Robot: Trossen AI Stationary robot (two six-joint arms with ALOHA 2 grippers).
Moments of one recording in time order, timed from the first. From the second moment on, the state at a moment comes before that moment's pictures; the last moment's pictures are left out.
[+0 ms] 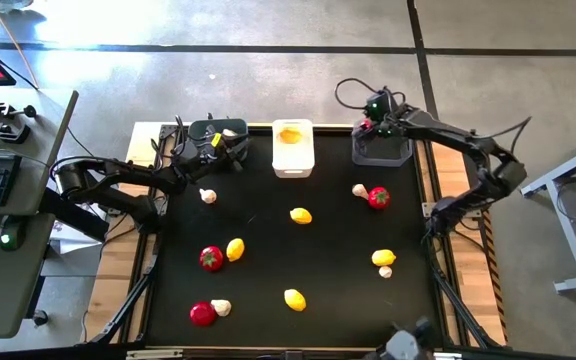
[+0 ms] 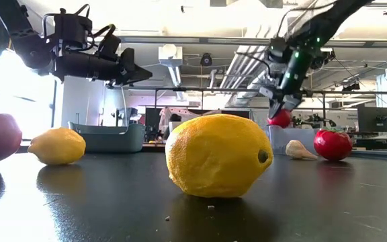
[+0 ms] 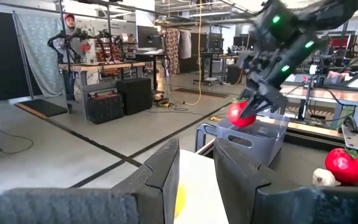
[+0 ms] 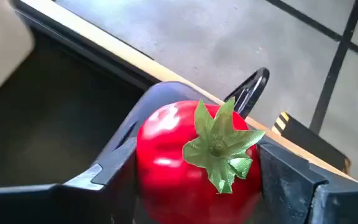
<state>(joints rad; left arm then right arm) 0.54 1.35 0.32 1.10 -0.08 0.01 -0.86 1.49 1.02 -0.48 0.21 0.07</state>
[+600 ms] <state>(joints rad) 0.54 1.35 0.32 1.10 -0.09 0.01 -0.89 1.66 1.00 -0.36 0.20 0.07</state>
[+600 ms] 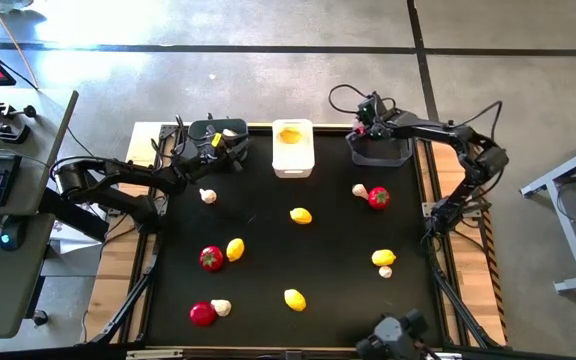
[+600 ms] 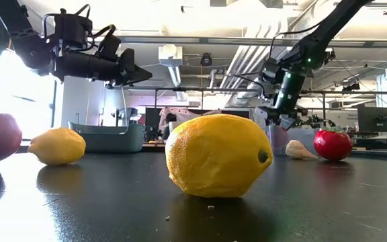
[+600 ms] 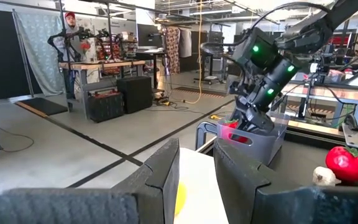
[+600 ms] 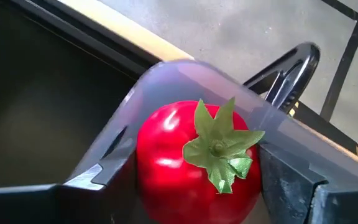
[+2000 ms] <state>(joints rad) 0.54 1.35 0.32 1.05 -0.08 0.08 -0.60 1.51 1.00 -0.27 0.28 0.00</state>
